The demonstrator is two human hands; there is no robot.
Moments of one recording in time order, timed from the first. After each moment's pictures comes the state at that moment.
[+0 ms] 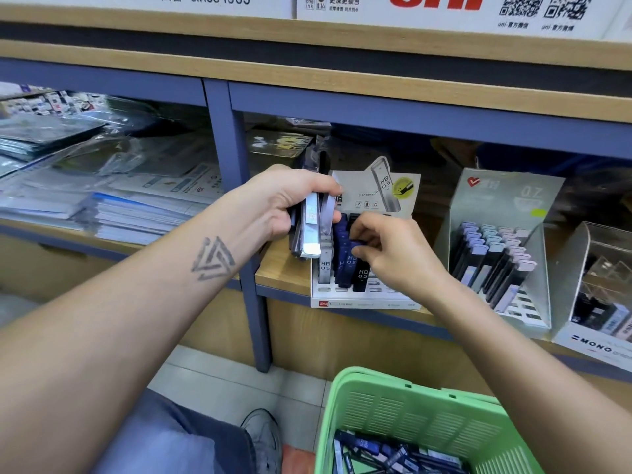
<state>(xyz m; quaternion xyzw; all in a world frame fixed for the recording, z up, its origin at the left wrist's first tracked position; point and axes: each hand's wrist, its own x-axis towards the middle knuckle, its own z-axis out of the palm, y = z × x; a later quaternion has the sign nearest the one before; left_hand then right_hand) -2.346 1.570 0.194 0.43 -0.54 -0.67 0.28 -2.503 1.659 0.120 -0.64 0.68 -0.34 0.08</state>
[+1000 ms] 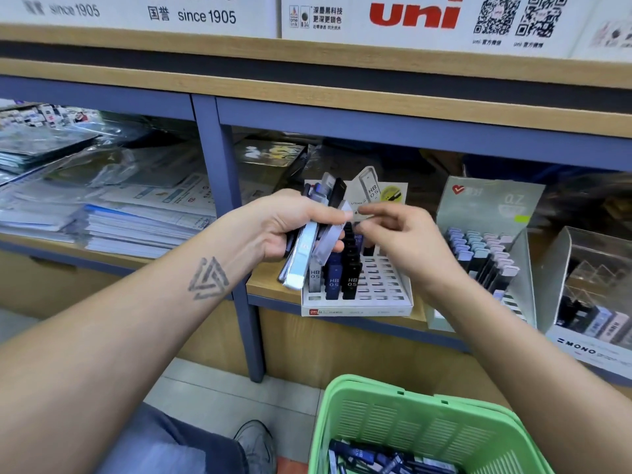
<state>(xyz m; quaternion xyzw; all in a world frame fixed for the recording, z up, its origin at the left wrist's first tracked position) -2.350 1.577 0.182 0.38 -0.58 -0.70 0.19 -2.514 1.667 0.139 -0.51 0.64 -0.52 0.22</state>
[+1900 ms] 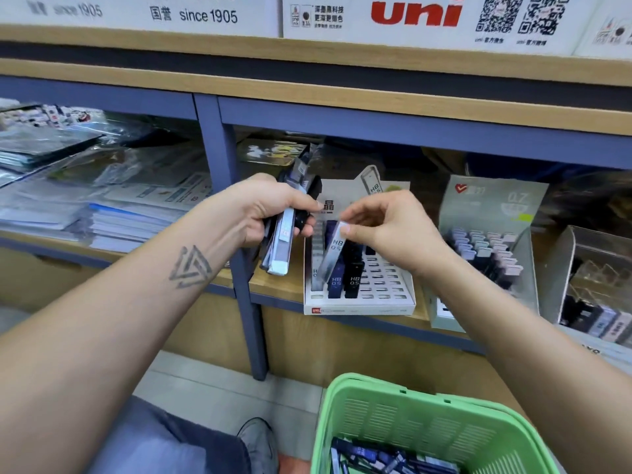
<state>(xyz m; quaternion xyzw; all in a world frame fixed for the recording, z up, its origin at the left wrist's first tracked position) -2.337 1.557 0.194 0.44 -0.61 -0.63 0.19 -2.507 1.661 0.161 -0.59 0.65 -0.44 0.17</state>
